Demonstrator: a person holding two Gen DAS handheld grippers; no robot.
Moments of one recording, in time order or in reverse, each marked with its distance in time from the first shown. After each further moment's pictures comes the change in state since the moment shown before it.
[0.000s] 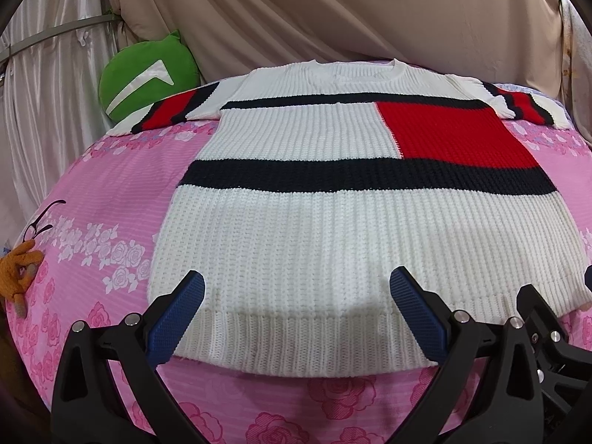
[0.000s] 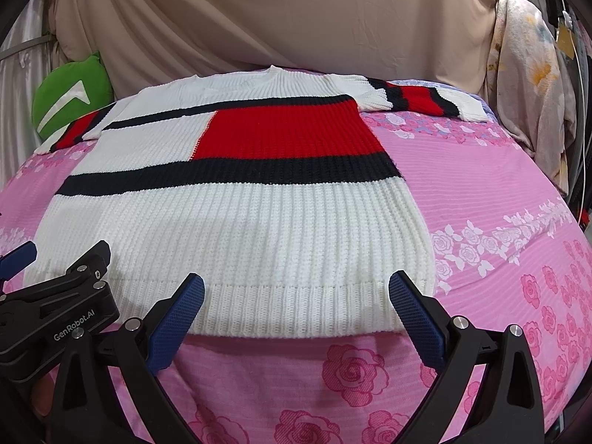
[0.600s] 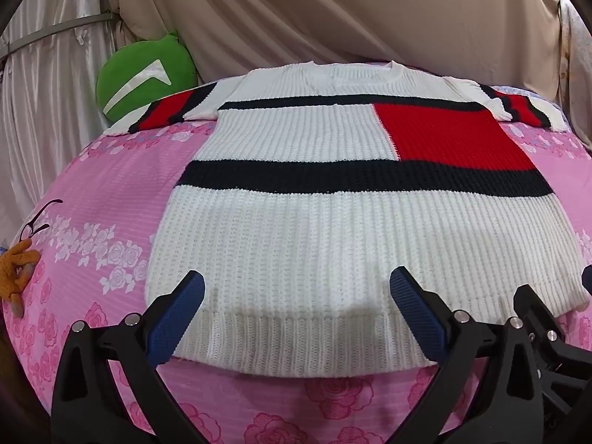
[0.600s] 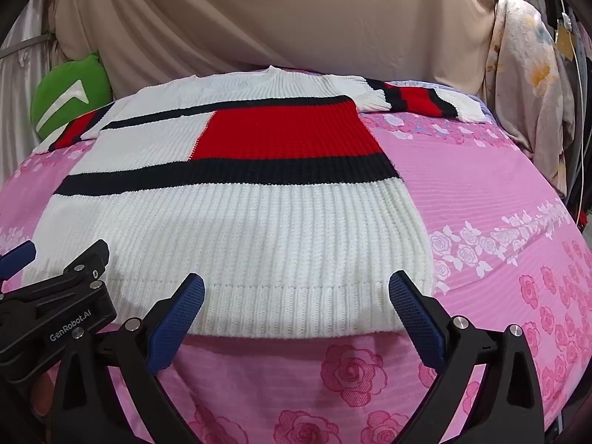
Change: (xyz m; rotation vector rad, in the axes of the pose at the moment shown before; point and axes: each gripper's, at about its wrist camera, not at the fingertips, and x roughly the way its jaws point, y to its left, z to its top) left arm -0.002 0.002 0.002 -0.009 0.000 -0.019; right arm -0.001 0.000 0.000 0.002 -0.001 -0.005
